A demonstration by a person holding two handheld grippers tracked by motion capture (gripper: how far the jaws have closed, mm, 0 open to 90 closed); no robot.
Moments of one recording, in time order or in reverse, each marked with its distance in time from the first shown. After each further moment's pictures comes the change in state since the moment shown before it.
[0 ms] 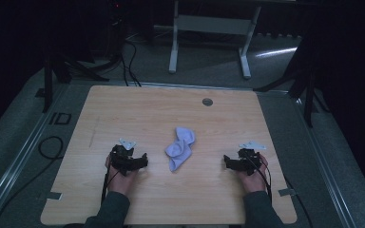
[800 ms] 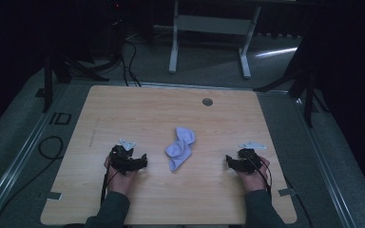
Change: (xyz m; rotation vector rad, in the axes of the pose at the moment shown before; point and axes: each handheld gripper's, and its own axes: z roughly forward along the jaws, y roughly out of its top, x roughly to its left) left arm 0.002 -0.001 -0.002 0.006 -0.013 0.014; right arm 0.005 0.004 -0.011 0.037 0.001 -0.009
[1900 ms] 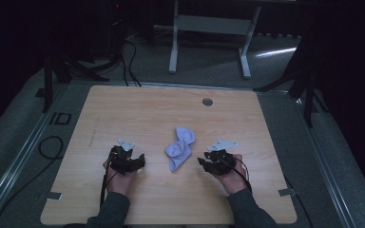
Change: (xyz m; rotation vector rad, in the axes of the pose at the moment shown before) left arm 0.000 -0.001 -0.006 0.002 0.001 -0.002; right arm 0.098 0.041 -0.024 -0.019 0.278 -0.255
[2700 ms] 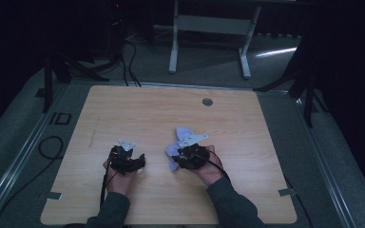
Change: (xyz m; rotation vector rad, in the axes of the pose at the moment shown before) left arm 0.000 0.000 0.001 -0.002 -0.004 0.001; right arm 0.039 0.045 0.046 -0.006 0.150 -0.150
